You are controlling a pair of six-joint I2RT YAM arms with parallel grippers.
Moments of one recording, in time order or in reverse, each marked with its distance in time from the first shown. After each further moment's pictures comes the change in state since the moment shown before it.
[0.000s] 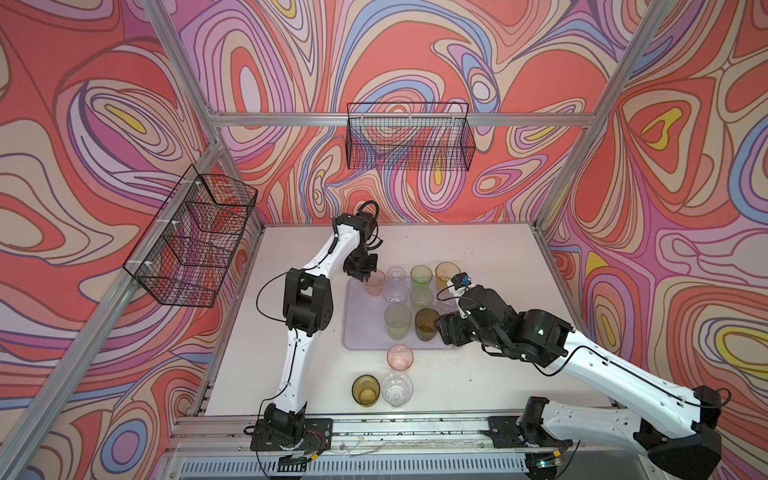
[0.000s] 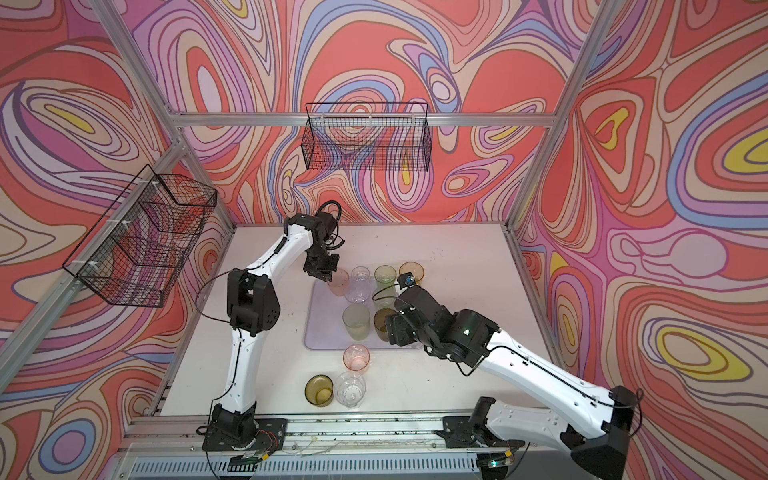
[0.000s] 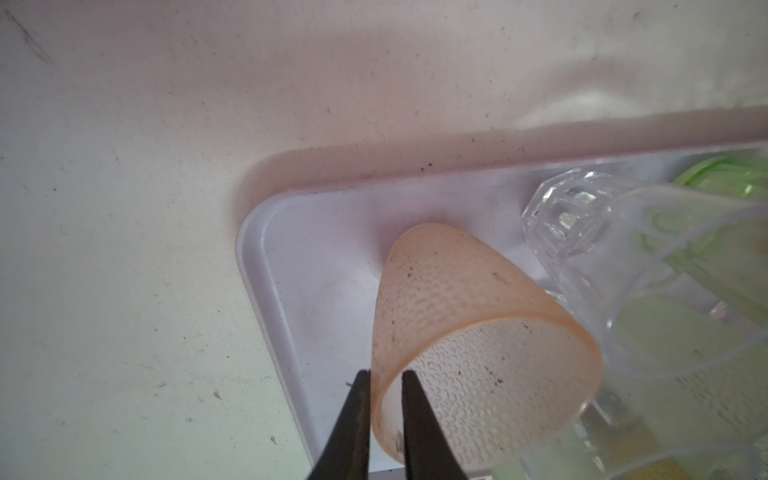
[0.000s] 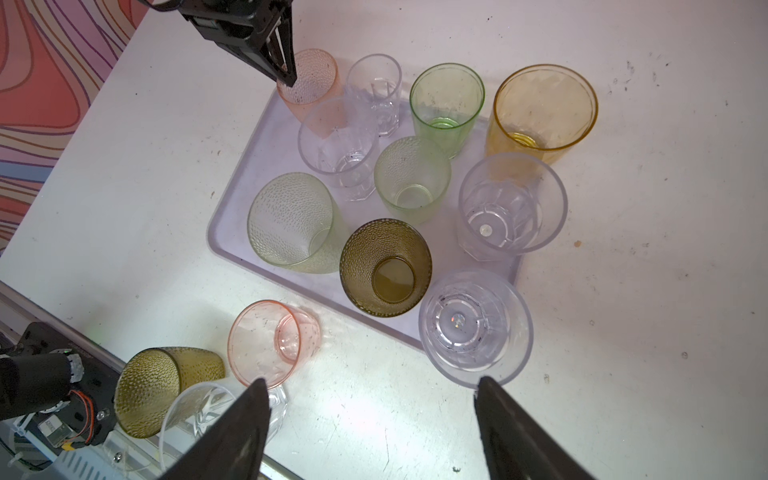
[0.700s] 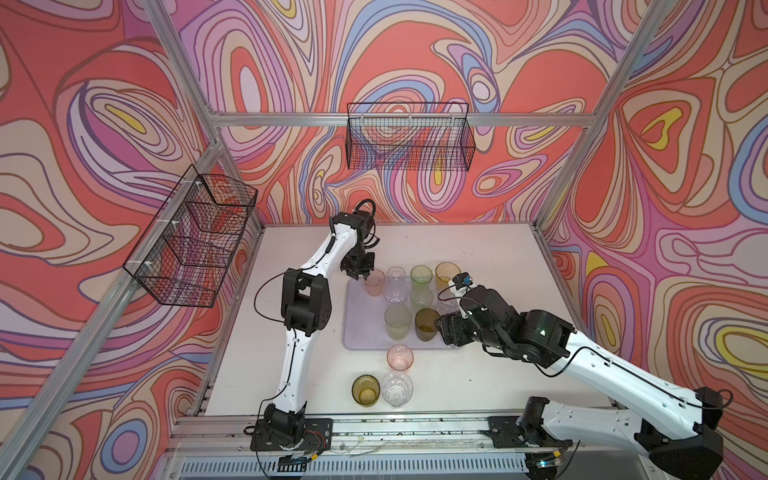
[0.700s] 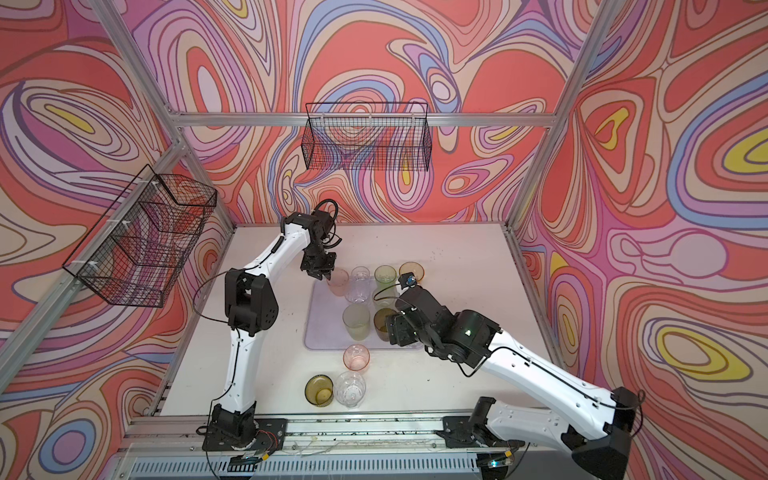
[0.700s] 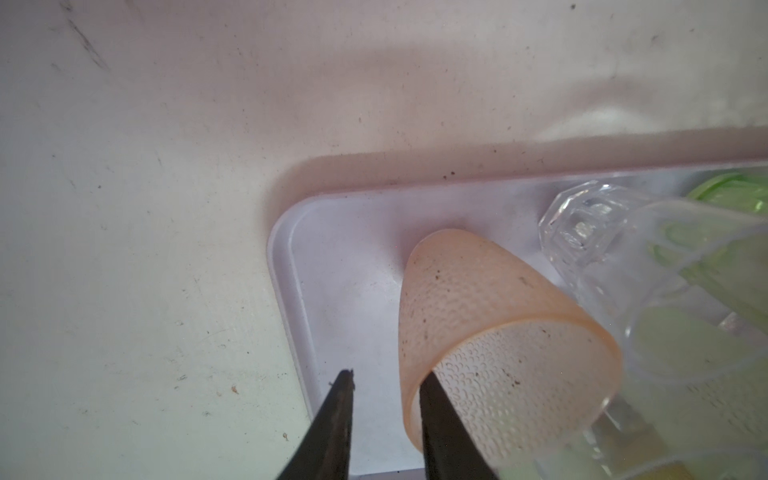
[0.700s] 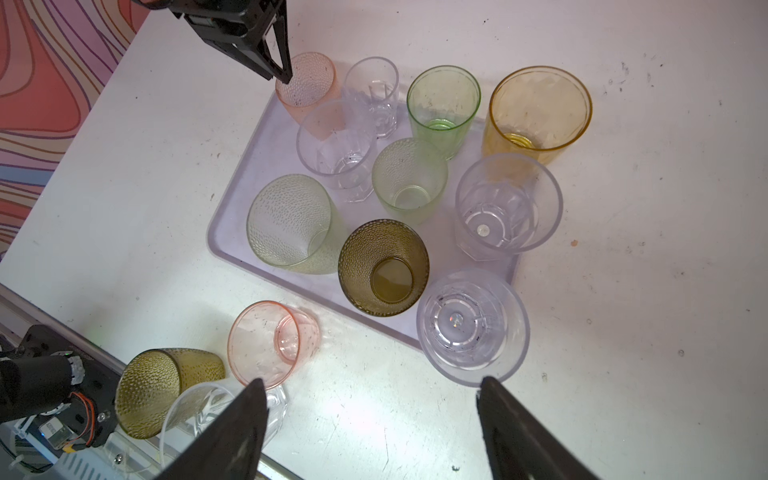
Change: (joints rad) left arm 0.013 -0.022 0.000 0.000 -0.023 -0.006; right arm 0.000 -0.008 0.000 -0.004 0.005 0.006
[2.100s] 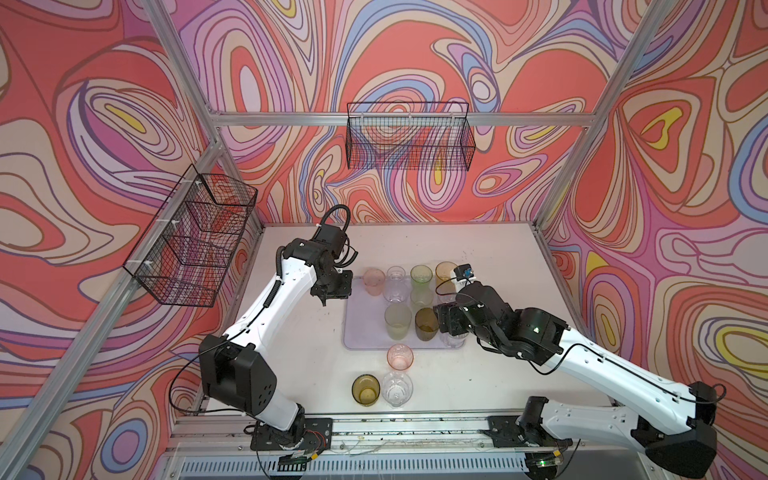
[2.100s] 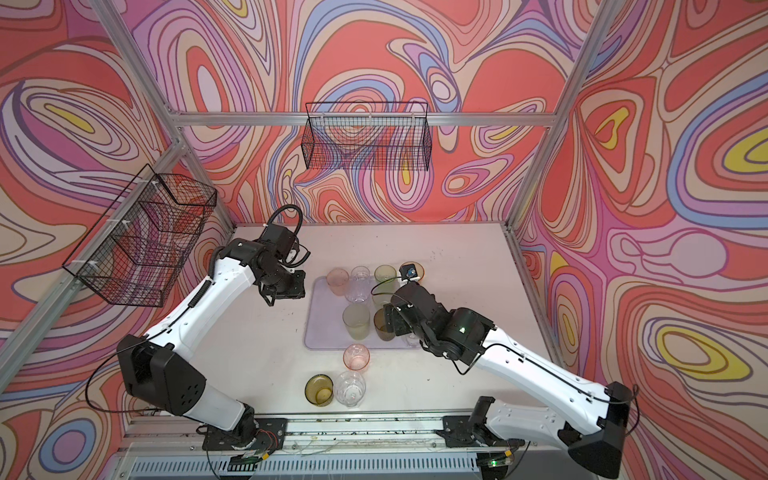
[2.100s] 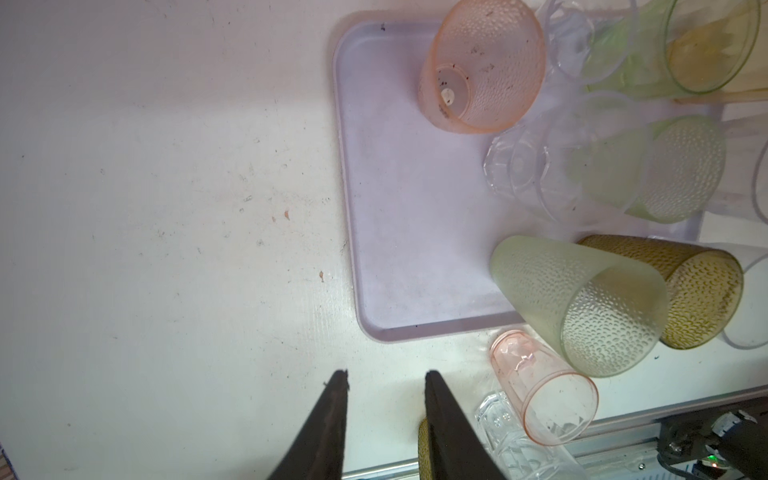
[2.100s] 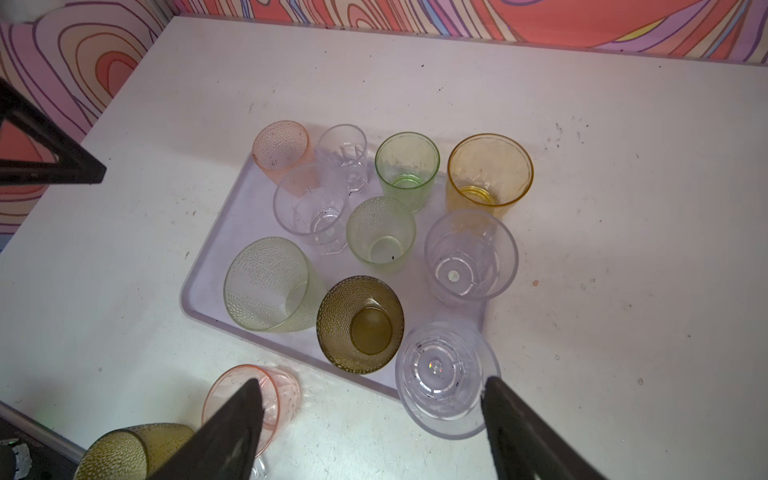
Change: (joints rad) left arm 0.000 -0.798 -0.751 0.166 -0.010 -0.007; right arm 0.005 0.020 0.007 0.098 0.153 -0.001
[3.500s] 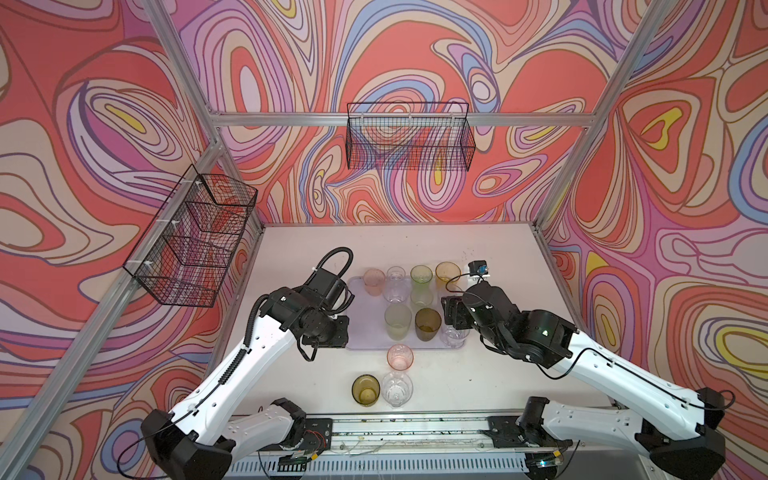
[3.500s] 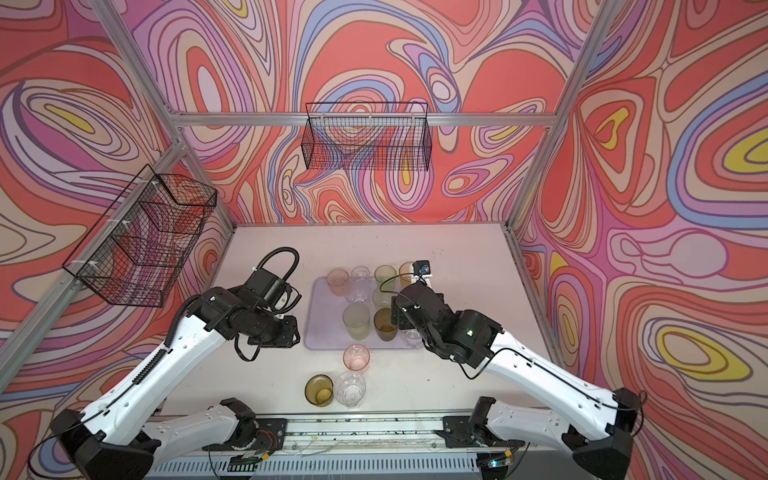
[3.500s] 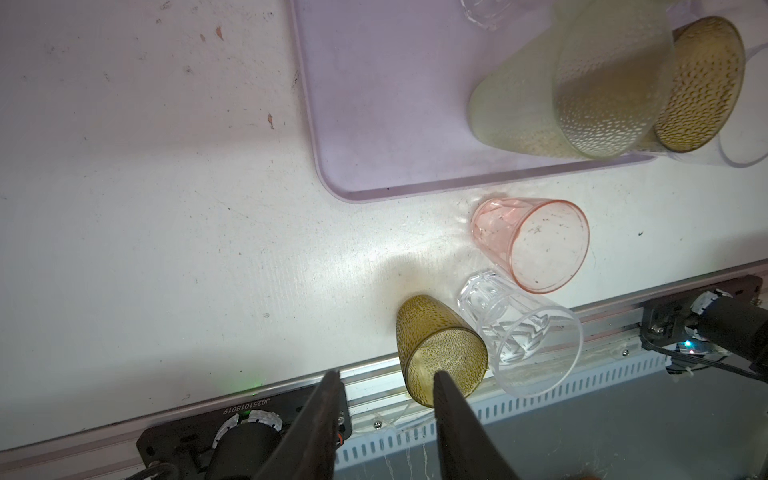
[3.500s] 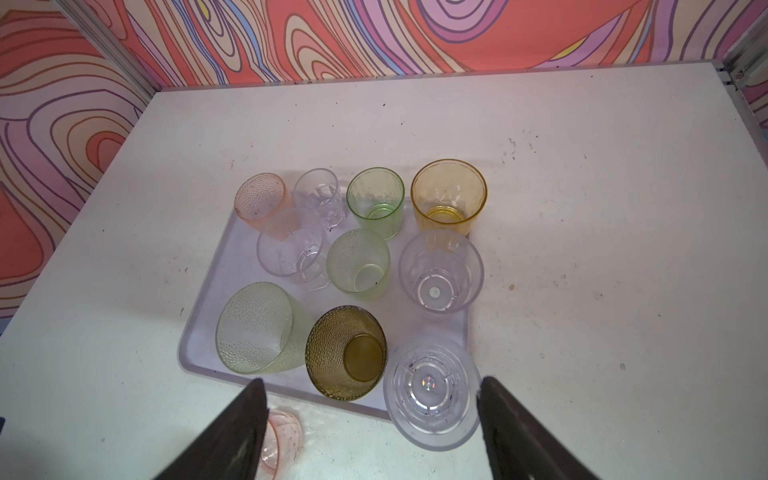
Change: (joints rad) left arm -0.200 -0.407 -0.318 -0.089 0.037 -0.193; right arm 0.000 -0.026 0.004 -0.004 0.106 0.109
